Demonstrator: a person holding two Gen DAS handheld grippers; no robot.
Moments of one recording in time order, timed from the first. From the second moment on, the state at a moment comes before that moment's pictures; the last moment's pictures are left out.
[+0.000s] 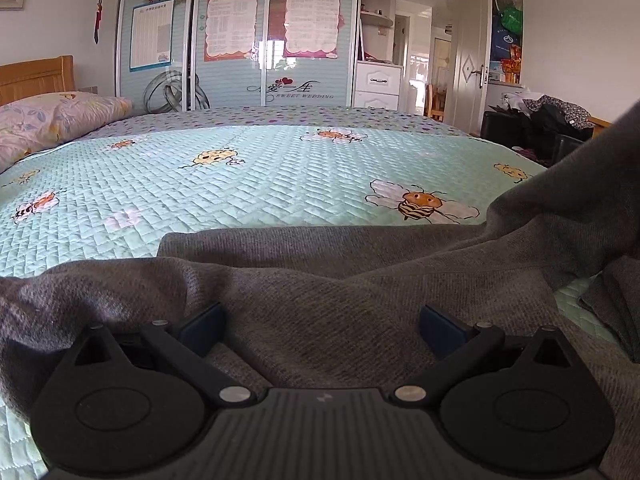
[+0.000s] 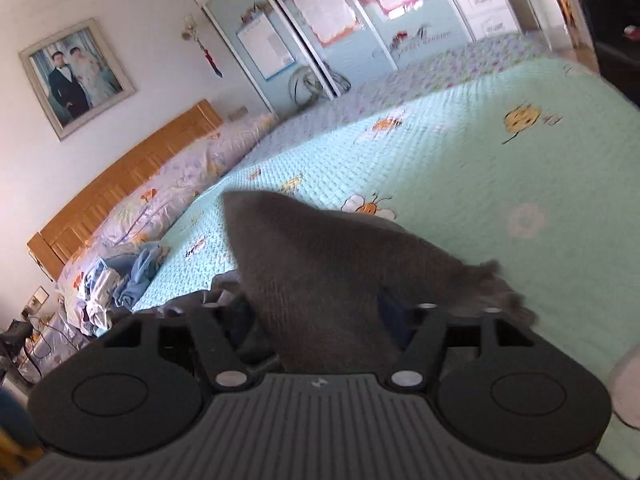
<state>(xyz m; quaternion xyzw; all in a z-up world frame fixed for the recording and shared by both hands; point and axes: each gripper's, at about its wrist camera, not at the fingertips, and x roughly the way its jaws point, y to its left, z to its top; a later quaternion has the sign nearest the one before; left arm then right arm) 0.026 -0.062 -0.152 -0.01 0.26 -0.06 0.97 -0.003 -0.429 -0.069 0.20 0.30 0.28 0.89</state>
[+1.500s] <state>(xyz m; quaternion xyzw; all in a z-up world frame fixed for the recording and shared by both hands) 0.027 -0.060 -0.153 0.00 0.26 -0.06 0.96 0.111 -0.509 0.012 -0.04 0.09 -0.08 0.99</state>
